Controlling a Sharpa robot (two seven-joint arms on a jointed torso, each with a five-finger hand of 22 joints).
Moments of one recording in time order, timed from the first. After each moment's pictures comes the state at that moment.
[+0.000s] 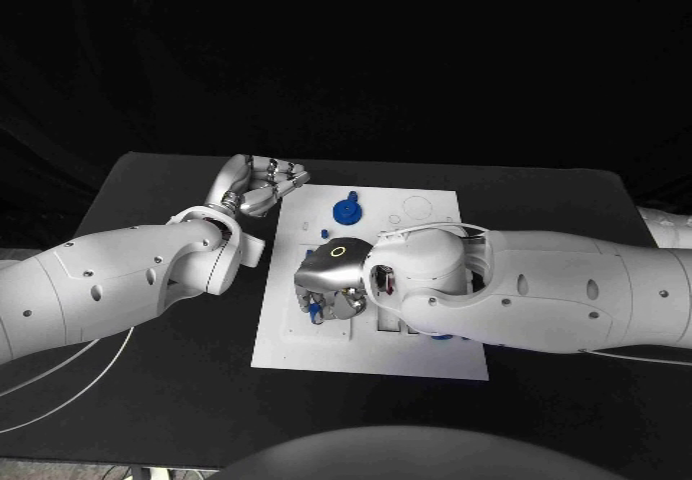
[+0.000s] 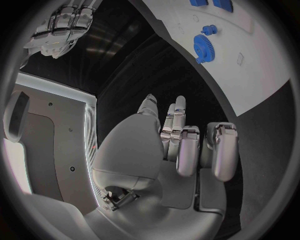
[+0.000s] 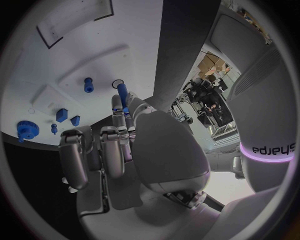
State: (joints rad) left arm 1.26 -0.74 -0.22 1.38 -0.38 -0.64 0.48; left_hand 1.39 0.01 -0.11 0.29 0.22 1.01 0.14 0.07 0.07 1.25 0.08 0.07 0.07 1.47 0.02 1.57 1.31 0.02 1.47 0.13 1.57 1.31; right arm 1.30 -0.57 -0.19 1.75 -1.70 0.05 -0.17; right_hand 1.52 -0.01 0.26 0.14 0.05 1.11 0.14 0.09 0.08 1.23 0.09 0.06 0.06 1.47 0.02 1.57 1.31 0.01 1.47 0.14 1.57 1.31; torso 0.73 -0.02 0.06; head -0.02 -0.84
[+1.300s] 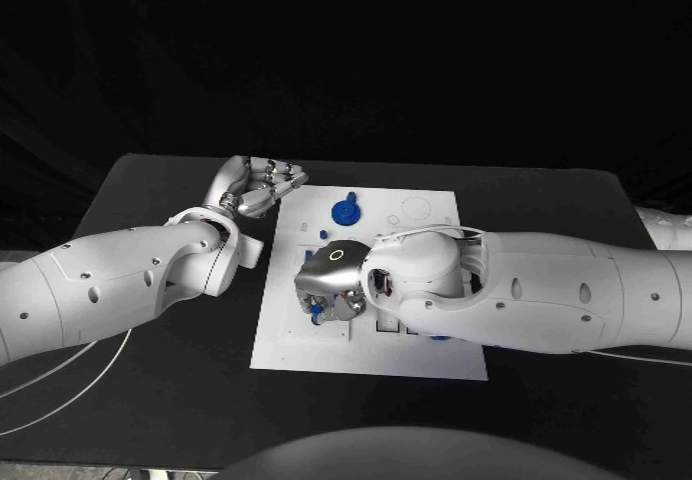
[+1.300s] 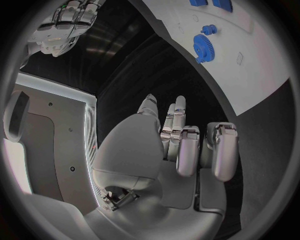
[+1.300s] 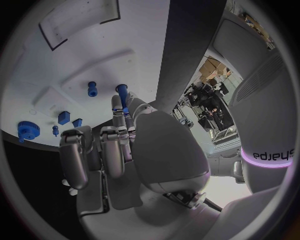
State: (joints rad) left arm 1.26 -0.74 -0.22 1.38 -0.38 -0.64 0.48; left_hand 1.39 0.01 -0.11 0.29 0.22 1.01 0.14 0.07 0.07 1.25 0.08 0.07 0.07 1.47 0.02 1.57 1.31 0.01 1.47 0.13 1.57 1.31; right arm 1.29 -0.56 -0.19 1.74 -1.74 0.07 -0.17; right_hand 1.52 -0.01 0.26 0.14 0.05 1.10 0.14 0.09 0.08 1.22 0.09 0.06 0.06 1.47 0.02 1.57 1.31 0.01 1.47 0.14 1.57 1.31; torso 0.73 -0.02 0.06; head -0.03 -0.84
